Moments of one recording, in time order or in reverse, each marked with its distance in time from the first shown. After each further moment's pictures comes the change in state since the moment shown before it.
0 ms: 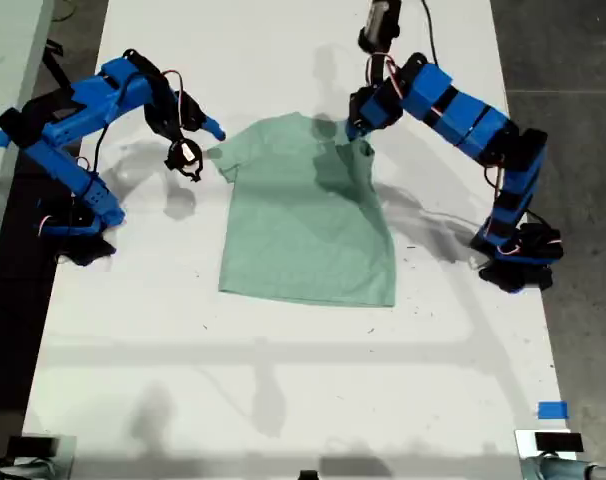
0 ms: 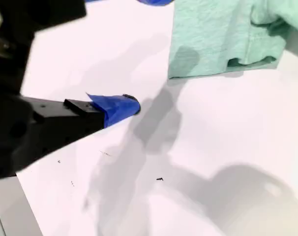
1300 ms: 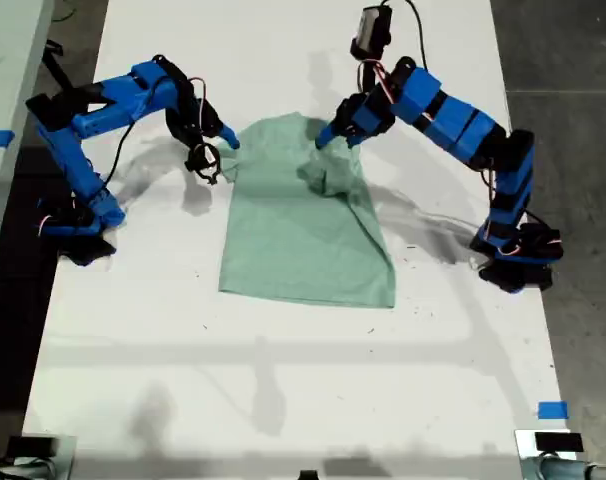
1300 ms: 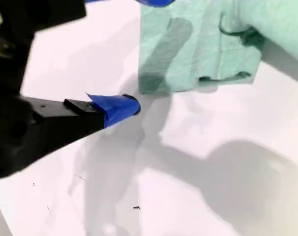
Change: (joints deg) arm 0 2.8 -19.0 -12.9 -1.1 -0.9; arm 1 -3.3 -1.8 -6.5 7.1 4.6
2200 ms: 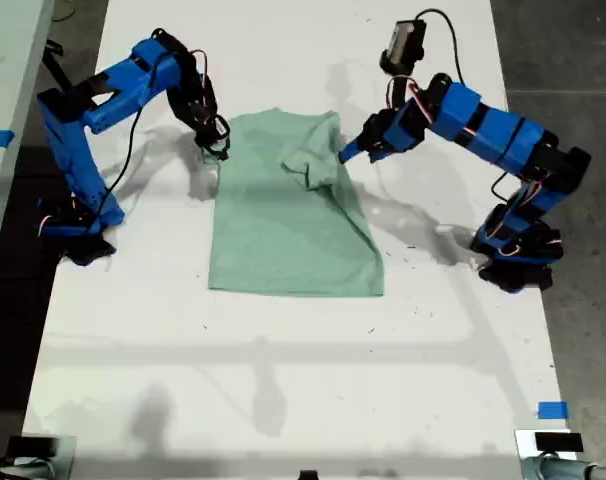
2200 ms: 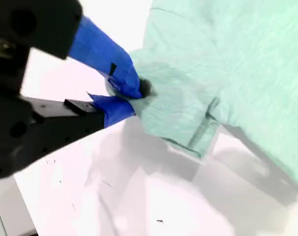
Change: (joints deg) arm 0 -2.9 -2.4 -17.8 12.5 -4.0; arm 1 -1.8 29.2 36.7 -9.4 3.6
